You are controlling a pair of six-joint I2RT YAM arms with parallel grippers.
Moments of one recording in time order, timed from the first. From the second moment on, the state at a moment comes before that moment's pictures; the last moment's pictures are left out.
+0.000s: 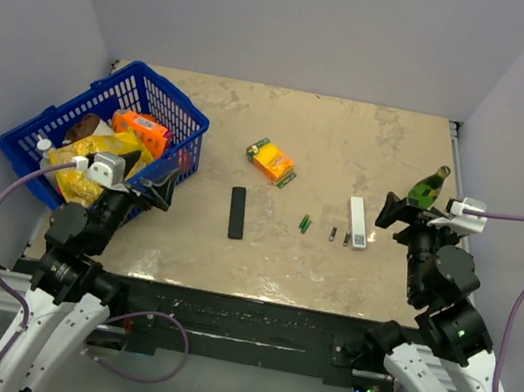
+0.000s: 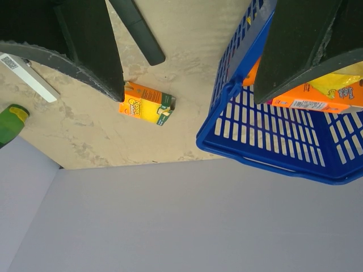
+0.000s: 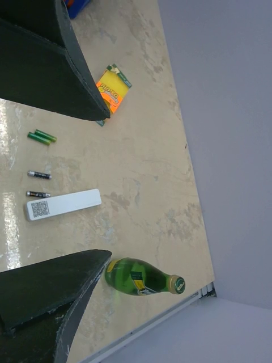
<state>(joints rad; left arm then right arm) -0.31 0.29 0.52 -0.05 -0.02 -0.13 0.56 0.46 0.80 -0.35 0.63 0.21</state>
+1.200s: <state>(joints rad) -0.31 0.27 0.53 -0.05 -0.01 -0.13 0.69 1.20 0.91 -0.39 0.25 0.44</state>
